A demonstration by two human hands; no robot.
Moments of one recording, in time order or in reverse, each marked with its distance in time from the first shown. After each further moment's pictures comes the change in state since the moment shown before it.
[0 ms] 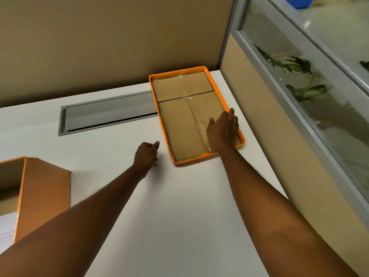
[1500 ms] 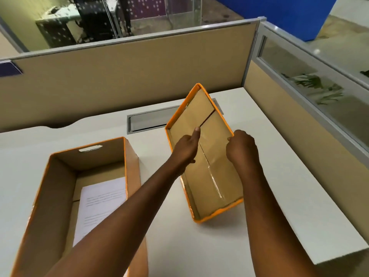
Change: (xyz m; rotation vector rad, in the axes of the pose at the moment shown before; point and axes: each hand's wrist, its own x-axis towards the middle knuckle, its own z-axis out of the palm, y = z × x) left_hand -0.201 0.038 -0.115 -0.059 -0.205 0.209; right_hand -0.247 -0.095 -0.152 0.160 -0.216 0.054
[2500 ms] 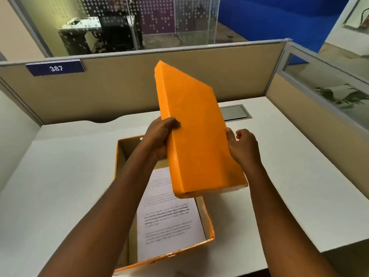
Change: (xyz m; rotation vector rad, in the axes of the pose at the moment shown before) left_hand -0.093 -0.040 -0.250 -0.474 0.003 0.012; right_hand -0.149 -0.114 0.077 0.272 0.117 -0.121
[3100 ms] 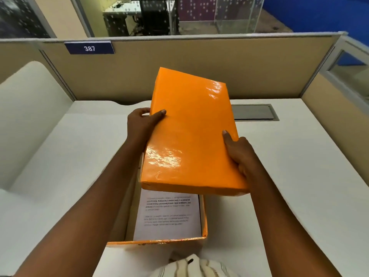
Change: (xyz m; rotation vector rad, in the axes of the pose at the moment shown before) left_hand 0.009 -0.022 -0.048 0.336 0.598 0.290; right_hand 0.032 0.012 0.029 0.174 -0.466 0.182
